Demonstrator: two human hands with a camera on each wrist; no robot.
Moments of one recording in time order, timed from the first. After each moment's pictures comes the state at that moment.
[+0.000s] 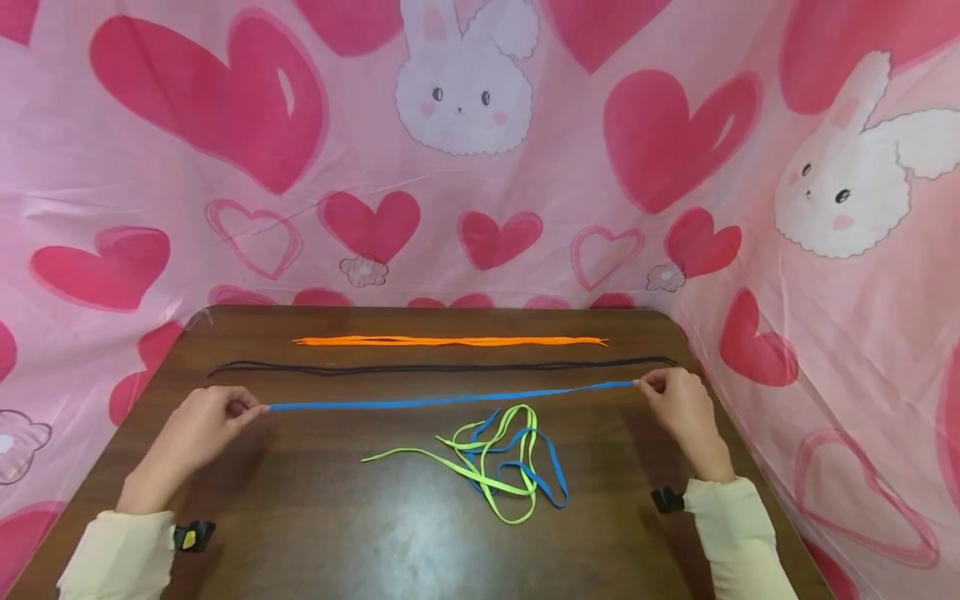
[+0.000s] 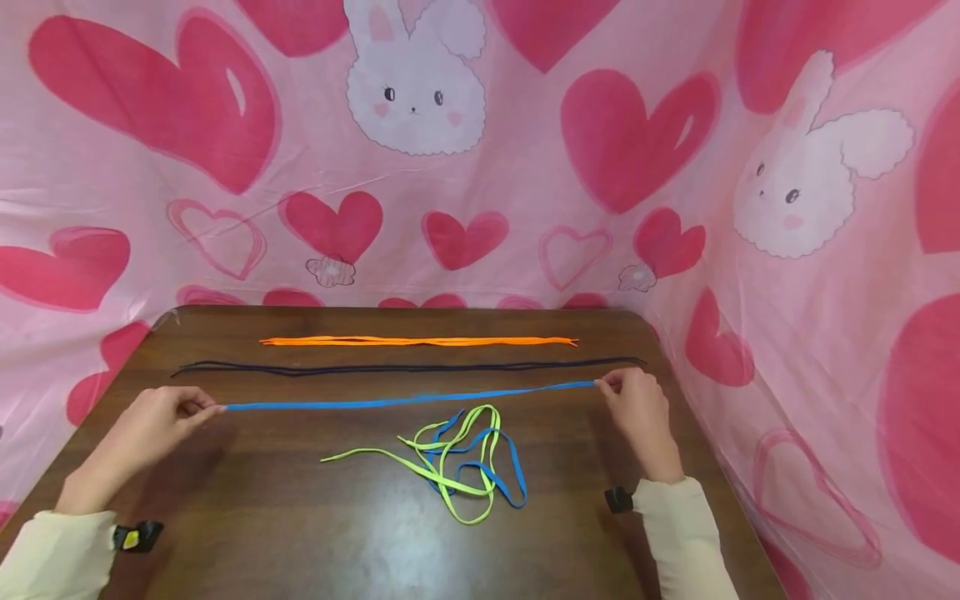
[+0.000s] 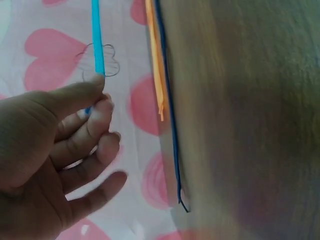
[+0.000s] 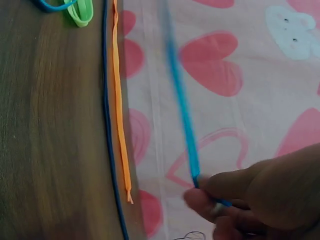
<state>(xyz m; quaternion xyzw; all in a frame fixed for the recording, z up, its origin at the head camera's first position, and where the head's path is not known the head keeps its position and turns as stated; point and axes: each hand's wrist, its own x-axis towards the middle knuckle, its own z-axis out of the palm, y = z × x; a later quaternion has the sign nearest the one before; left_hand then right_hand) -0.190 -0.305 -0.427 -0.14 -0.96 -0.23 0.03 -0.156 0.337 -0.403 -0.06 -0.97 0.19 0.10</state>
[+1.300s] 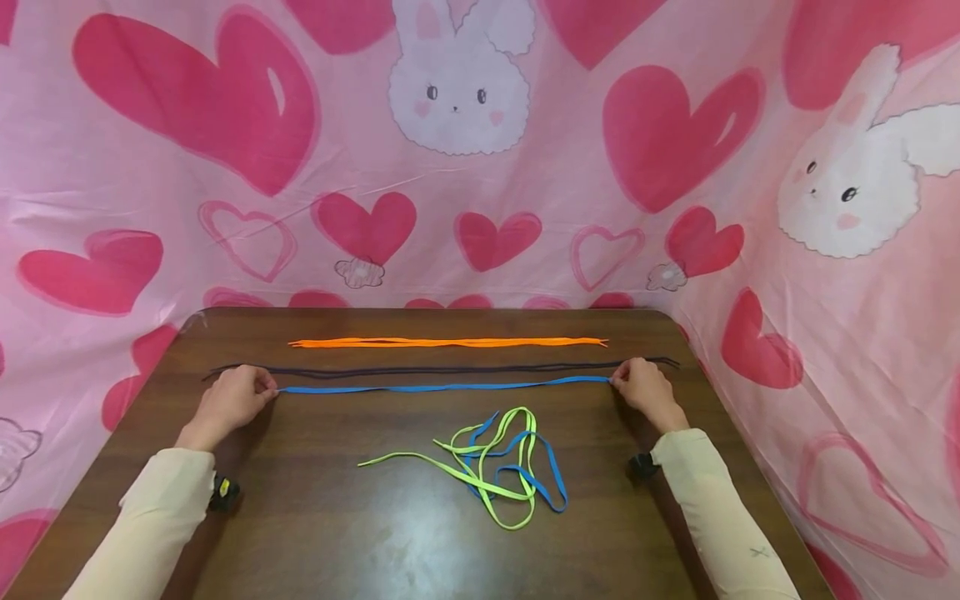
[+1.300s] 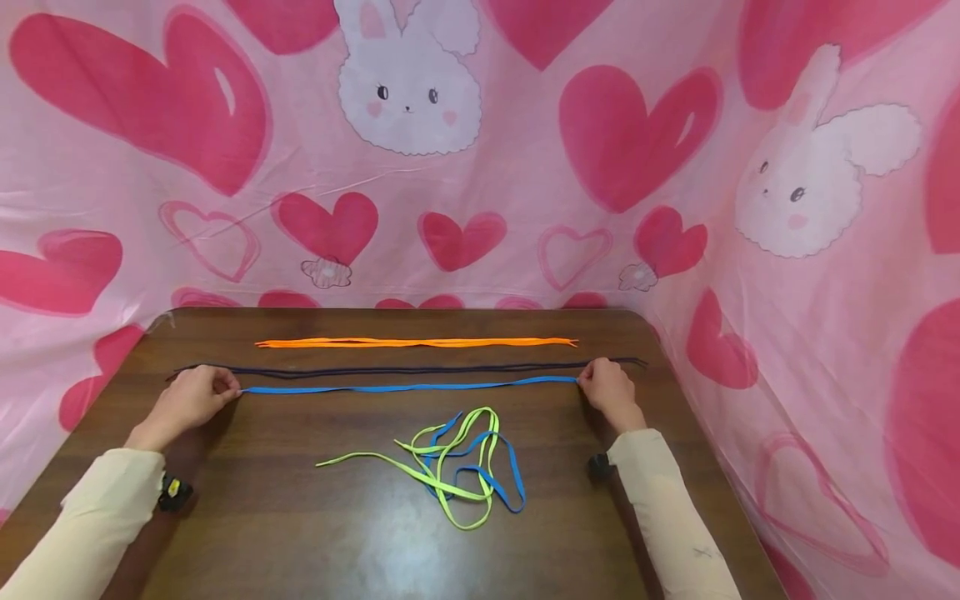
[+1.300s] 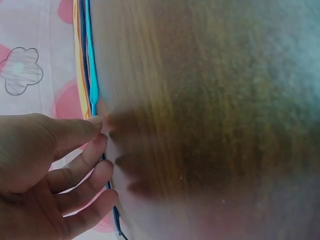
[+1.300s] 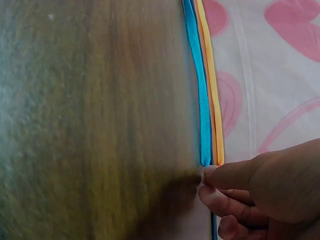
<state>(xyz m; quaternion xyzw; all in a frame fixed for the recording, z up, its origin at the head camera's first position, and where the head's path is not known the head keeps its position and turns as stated) -0.257 -0.306 -0.469 -0.09 -0.97 -0.22 -0.04 -0.230 0.355 -0.466 -0.08 -0.98 0.18 -0.04</state>
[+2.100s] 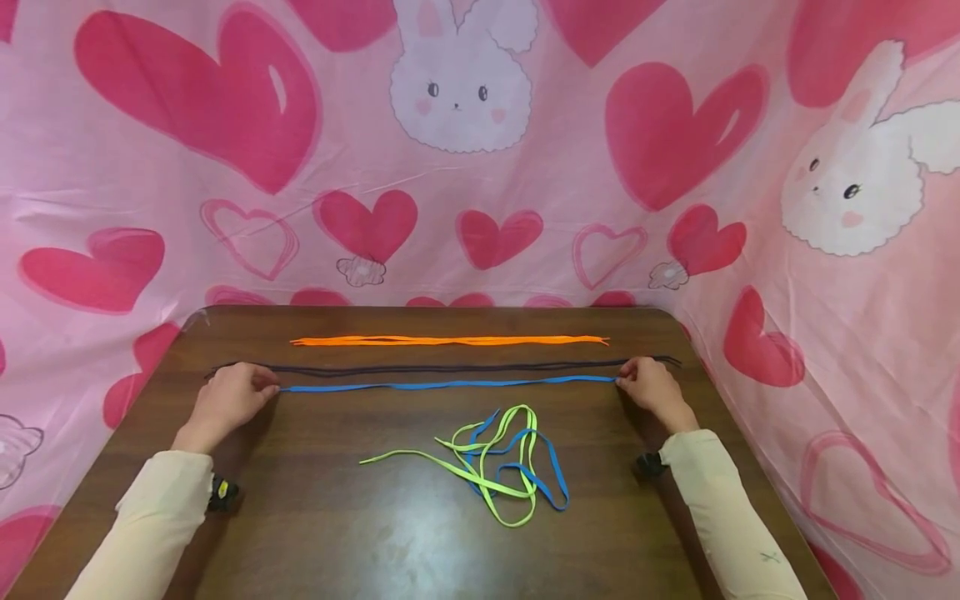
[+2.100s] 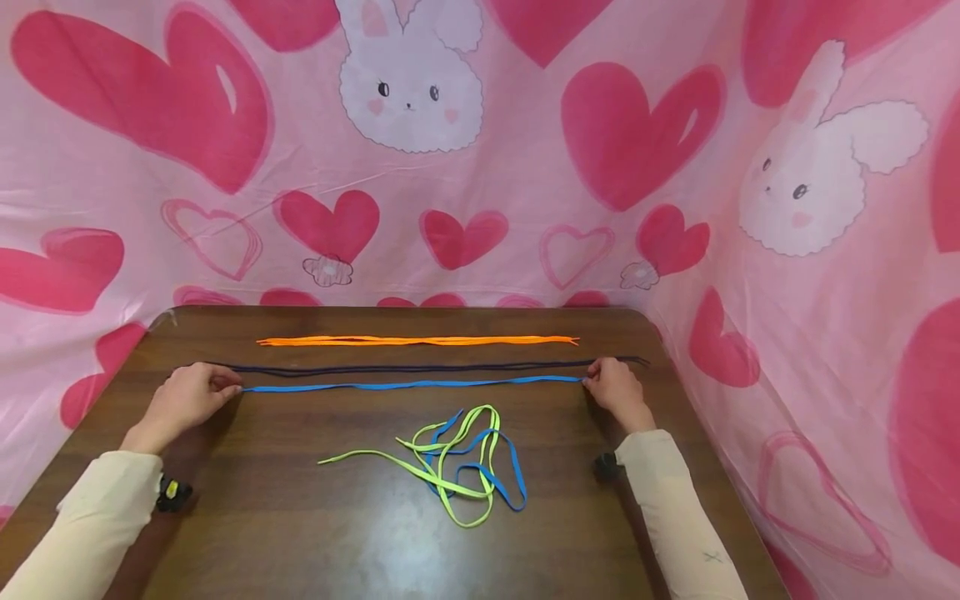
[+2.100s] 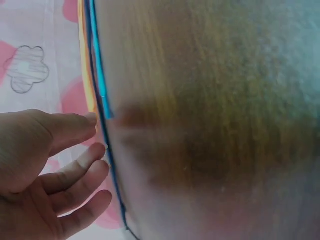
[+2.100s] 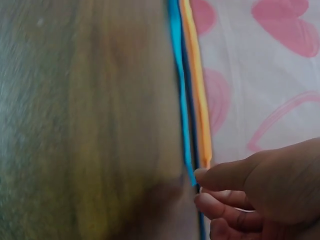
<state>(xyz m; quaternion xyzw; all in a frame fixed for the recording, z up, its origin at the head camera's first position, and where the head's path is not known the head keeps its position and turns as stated) -0.251 -0.303 -0.463 -0.11 -0.97 -0.22 0.00 -0.224 0.362 -0.460 -0.07 -0.98 0.20 -0.04</state>
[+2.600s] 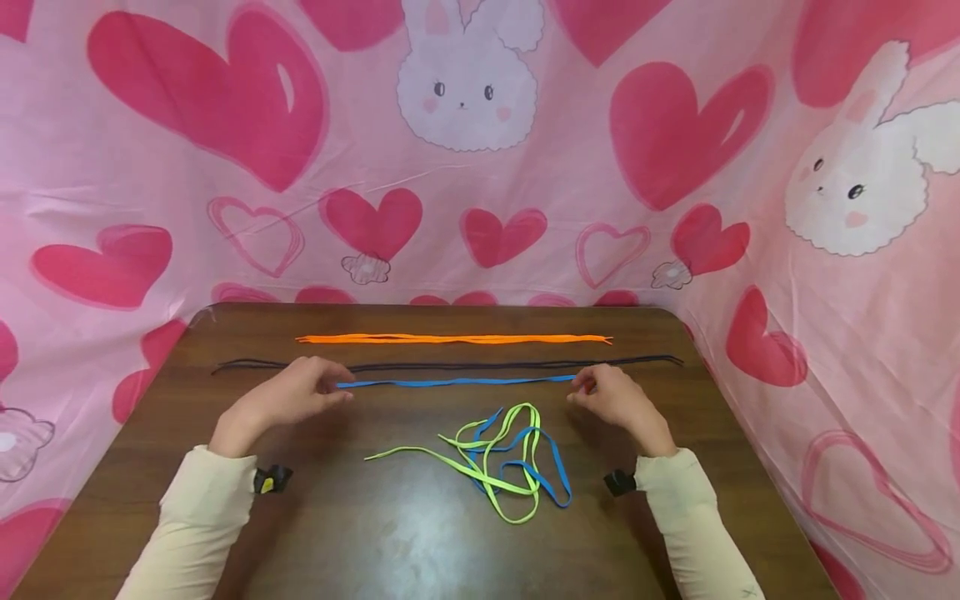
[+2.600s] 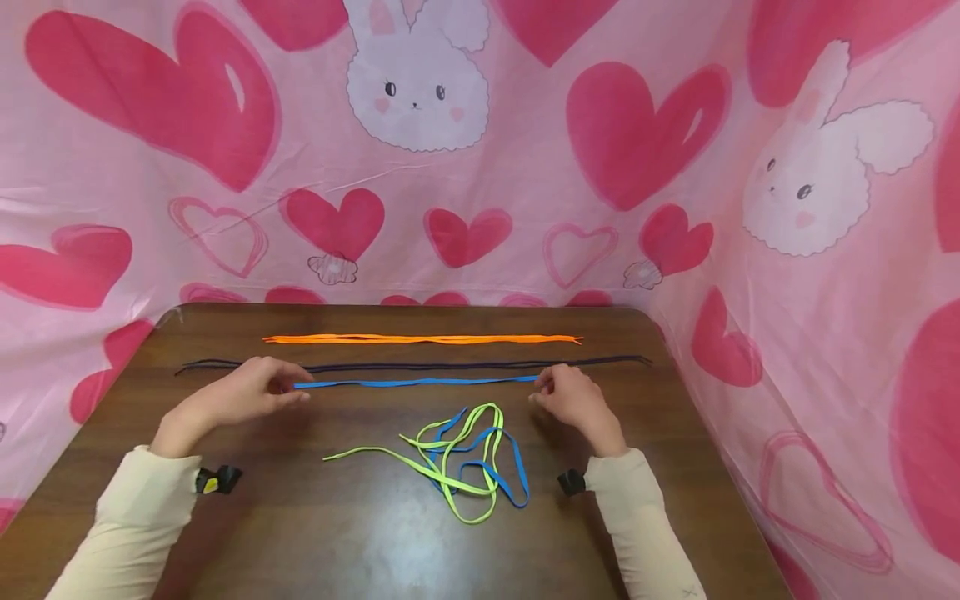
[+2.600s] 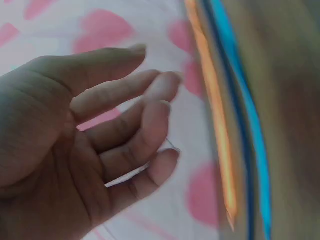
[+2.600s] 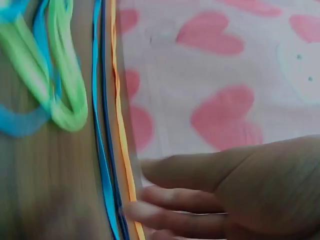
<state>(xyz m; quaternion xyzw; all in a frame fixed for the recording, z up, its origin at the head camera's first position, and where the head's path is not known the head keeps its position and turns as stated) -0.230 -0.216 -0.397 -0.29 -0.91 -0.29 -0.12 -0.195 0.271 -0.417 0.04 -0.97 0.23 -0.10</state>
